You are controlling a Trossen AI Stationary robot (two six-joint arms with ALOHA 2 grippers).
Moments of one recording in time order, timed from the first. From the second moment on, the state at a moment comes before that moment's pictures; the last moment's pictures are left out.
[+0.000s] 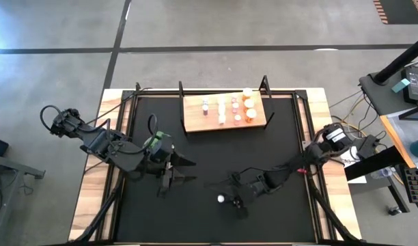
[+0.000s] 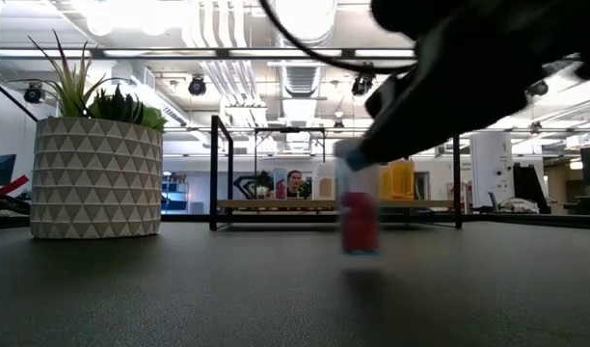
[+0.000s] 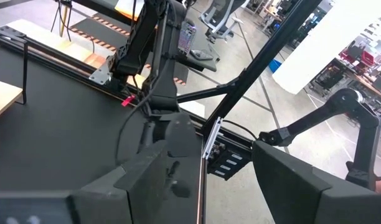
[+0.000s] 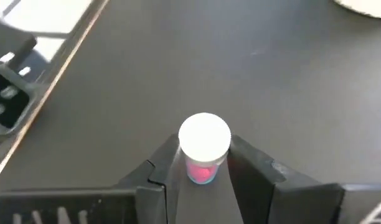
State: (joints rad) left arm -0.51 1.34 1.60 -0.53 -0.41 -0.67; right arm 0.49 1.82 0.90 0.27 0.19 0.24
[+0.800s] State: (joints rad) left arm -0.48 1.16 1.60 -0.58 -0.44 -0.25; right arm -0.06 1.82 0.97 0.27 0.21 0.39
